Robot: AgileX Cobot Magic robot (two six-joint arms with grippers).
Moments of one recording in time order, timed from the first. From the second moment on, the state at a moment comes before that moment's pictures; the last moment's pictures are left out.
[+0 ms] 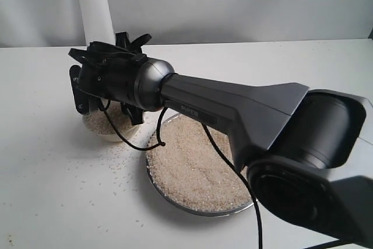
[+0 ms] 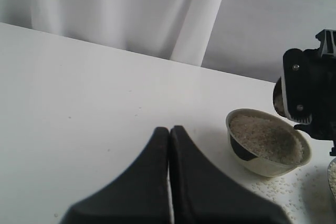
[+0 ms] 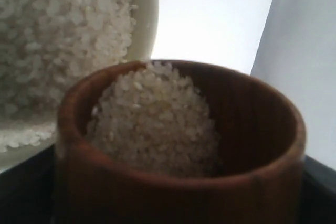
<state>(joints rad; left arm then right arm) 0.04 0.00 0.00 0.02 0.27 -0.25 0.91 2.48 -2.18 -0.80 0.95 -0.47</state>
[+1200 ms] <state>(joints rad) 0.04 0.00 0.00 0.02 0.27 -0.25 0.96 2.48 -2.18 -0.97 1.02 -0.74</state>
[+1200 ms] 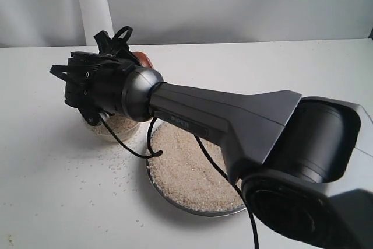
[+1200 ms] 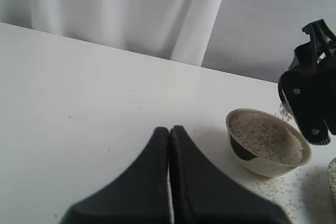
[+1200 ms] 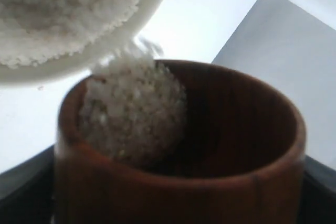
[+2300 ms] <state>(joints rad) 0.04 0.00 0.00 0.02 0.27 -0.25 1.00 2.48 -2.18 -1.04 0.98 -0.84</state>
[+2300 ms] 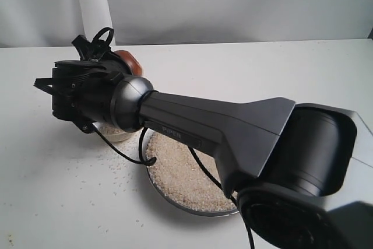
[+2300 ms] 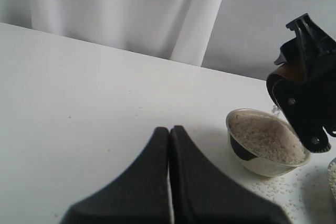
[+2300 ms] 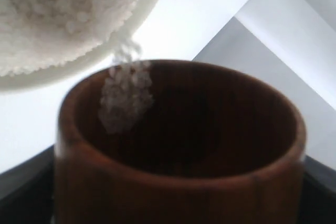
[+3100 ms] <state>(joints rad) 0.04 0.00 0.00 0.02 0.27 -0.25 1.00 2.46 -2.18 -1.06 0.95 -0.85</state>
